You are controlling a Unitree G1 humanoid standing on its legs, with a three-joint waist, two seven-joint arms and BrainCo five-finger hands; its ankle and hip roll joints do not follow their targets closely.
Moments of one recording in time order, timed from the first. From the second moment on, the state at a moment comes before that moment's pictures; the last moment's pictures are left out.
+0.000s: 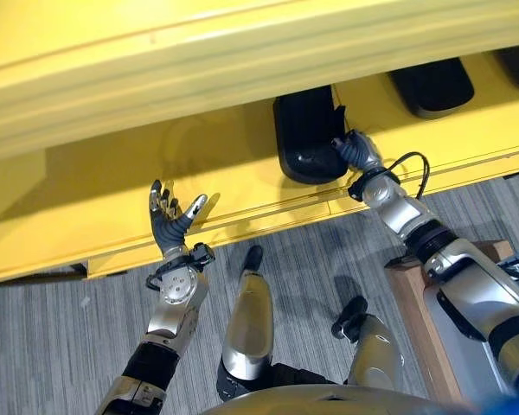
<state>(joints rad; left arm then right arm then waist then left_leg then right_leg) -0.08 0.36 -0.21 0.14 -0.46 -0.38 0.63 -0.95 -0.42 0.63 0.76 -0.06 0.14 -0.33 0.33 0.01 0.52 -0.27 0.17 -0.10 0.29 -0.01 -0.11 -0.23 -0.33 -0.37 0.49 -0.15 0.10</state>
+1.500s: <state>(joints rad) -0.06 0.41 -0.24 -0.02 -0.53 -0.44 0.64 -1.24 -0.41 0.69 0.88 -0.17 0.19 -0.36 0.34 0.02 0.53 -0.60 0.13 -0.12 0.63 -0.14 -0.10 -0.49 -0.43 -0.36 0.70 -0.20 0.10</state>
